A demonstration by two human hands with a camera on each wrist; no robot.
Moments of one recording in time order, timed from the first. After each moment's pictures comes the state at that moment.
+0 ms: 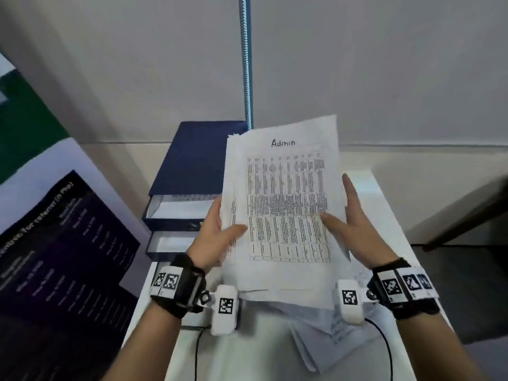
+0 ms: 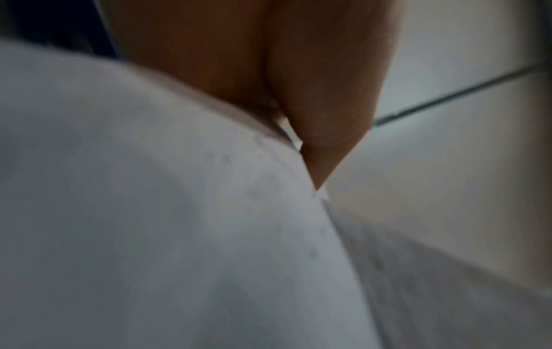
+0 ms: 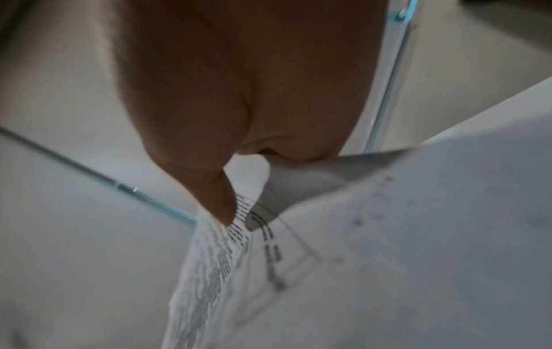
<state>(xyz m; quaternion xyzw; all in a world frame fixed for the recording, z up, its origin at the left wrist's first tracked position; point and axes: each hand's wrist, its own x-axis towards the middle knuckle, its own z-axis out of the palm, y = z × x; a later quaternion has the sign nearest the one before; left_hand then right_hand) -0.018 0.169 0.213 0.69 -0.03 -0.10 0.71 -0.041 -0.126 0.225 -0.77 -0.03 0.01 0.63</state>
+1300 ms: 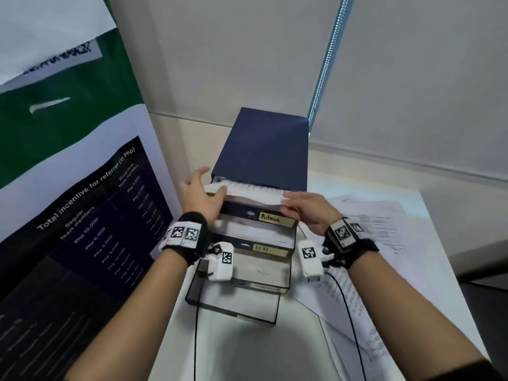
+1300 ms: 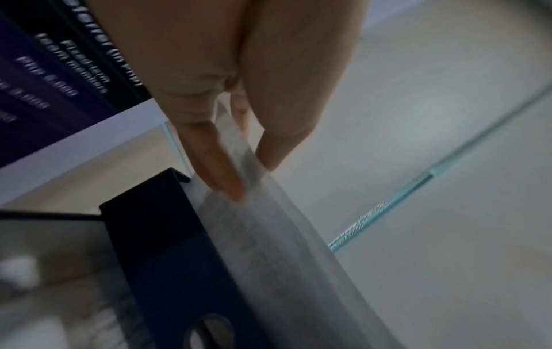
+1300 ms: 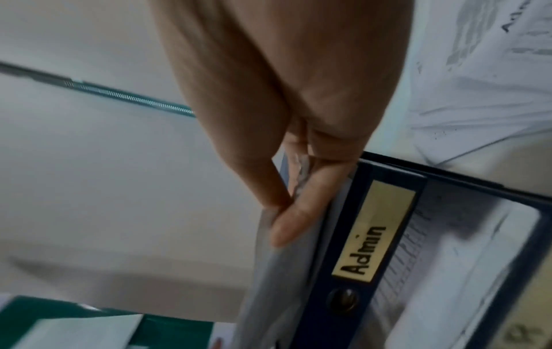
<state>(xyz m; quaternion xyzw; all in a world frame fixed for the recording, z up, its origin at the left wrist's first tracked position) 0.032 0.331 0.191 0.83 0.19 0.12 0.51 0.053 0.087 0.216 -0.64 0.16 0.20 0.73</state>
